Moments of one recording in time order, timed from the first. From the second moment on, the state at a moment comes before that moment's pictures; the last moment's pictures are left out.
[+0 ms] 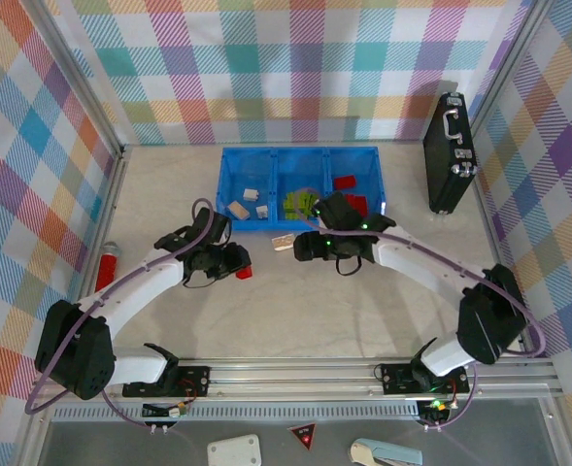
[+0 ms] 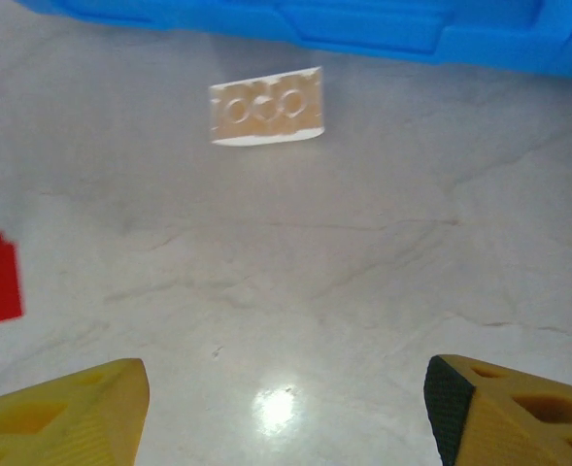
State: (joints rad) left arm -0.47 1.29 0.88 -0.61 0.21 -0.81; right arm 0.72 1.47 1.12 -0.63 -0.09 0.53
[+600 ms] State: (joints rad) left arm -0.55 1.39 1.00 -0.19 0.41 -1.16; right arm 0.72 1.32 0.98 -0.26 -0.28 0.54
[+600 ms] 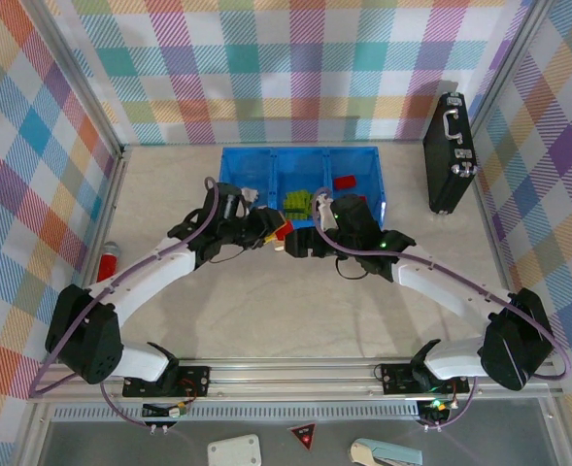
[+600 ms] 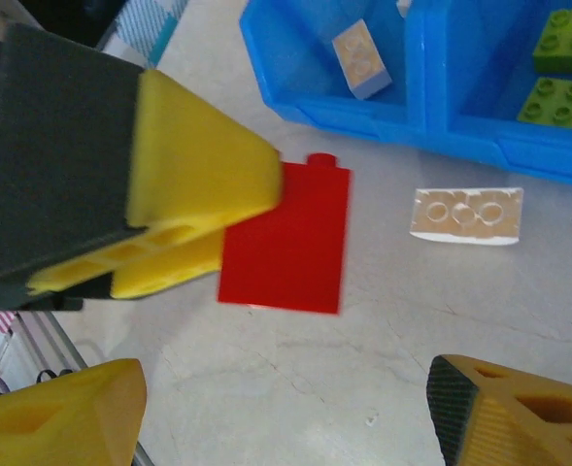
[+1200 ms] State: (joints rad) left arm -0.61 1.42 1.02 -0.08 0.45 -1.26; right arm 0.72 1.32 0.98 -0.24 -0.16 0.53
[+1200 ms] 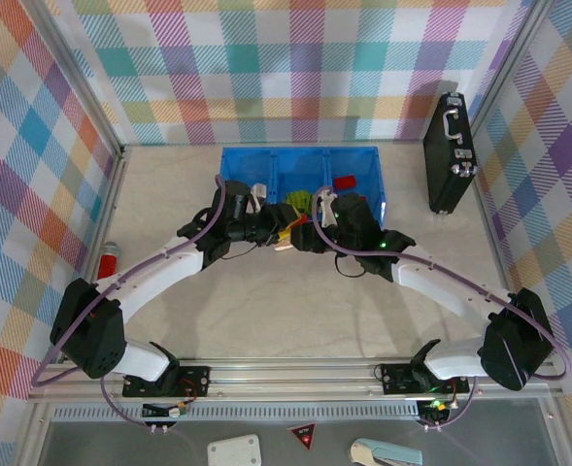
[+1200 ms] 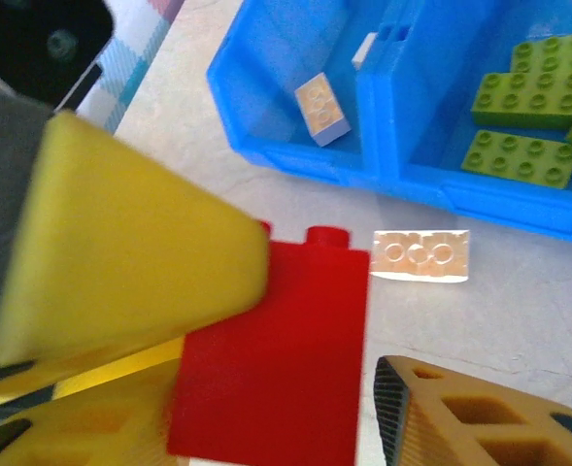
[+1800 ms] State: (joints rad) left arm -0.61 1.42 1.02 -0.06 0.44 -1.27; right arm 0.68 1.30 0.98 -0.29 -0.09 0.48
